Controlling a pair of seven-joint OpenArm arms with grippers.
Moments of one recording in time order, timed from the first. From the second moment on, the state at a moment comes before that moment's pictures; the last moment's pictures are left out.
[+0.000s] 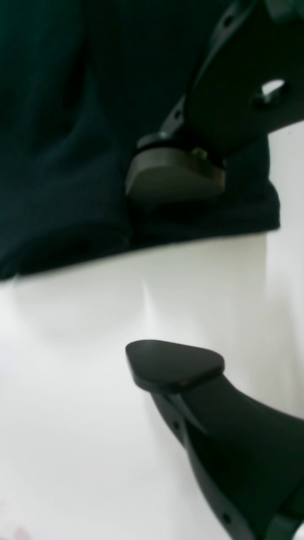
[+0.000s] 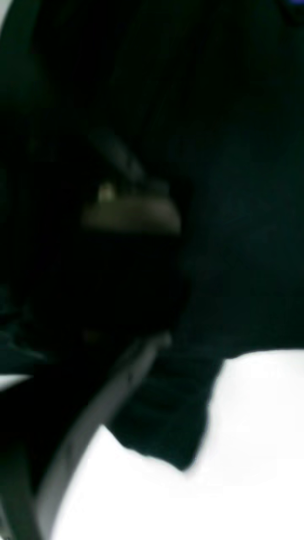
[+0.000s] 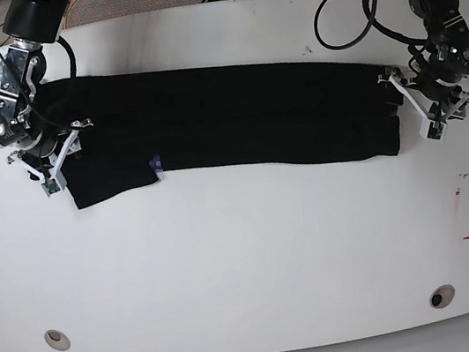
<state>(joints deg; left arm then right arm) 5.2 -14.5 -23.7 92.8 -7.6 -38.5 47.1 -2.3 12.6 27.4 88.1 8.0 39.7 -54.4</state>
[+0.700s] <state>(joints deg) 6.1 -14.4 -23.9 102.6 -7.6 -38.5 51.0 14.3 15.6 26.7 66.7 6.2 39.9 -46.1</state>
